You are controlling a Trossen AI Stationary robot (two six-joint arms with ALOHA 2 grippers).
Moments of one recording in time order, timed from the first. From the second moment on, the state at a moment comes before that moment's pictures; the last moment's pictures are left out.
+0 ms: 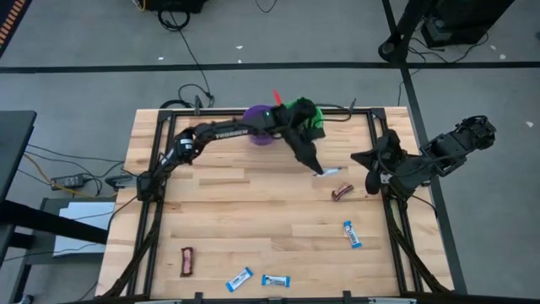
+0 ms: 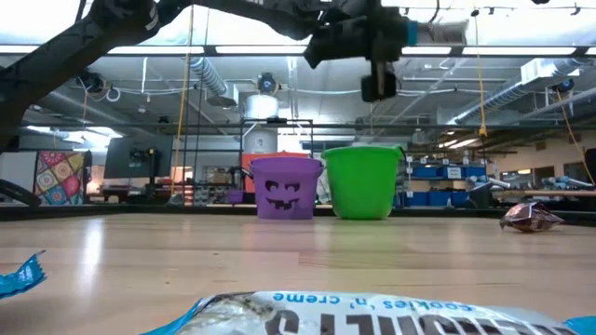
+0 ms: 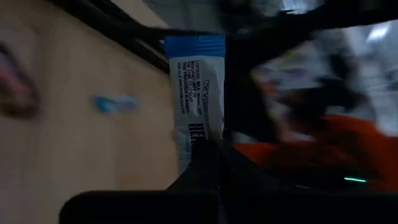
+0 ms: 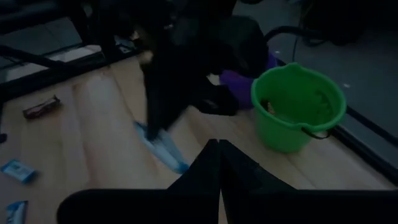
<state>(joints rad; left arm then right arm) 0.25 2.30 2.24 -0.50 1.06 -0.61 0.52 0.87 1.18 -1.13 0.80 0.77</state>
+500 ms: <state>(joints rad) 0.21 2.30 2.25 -0.57 1.19 -0.71 0.52 0.86 1.18 -1.13 0.87 0.67</state>
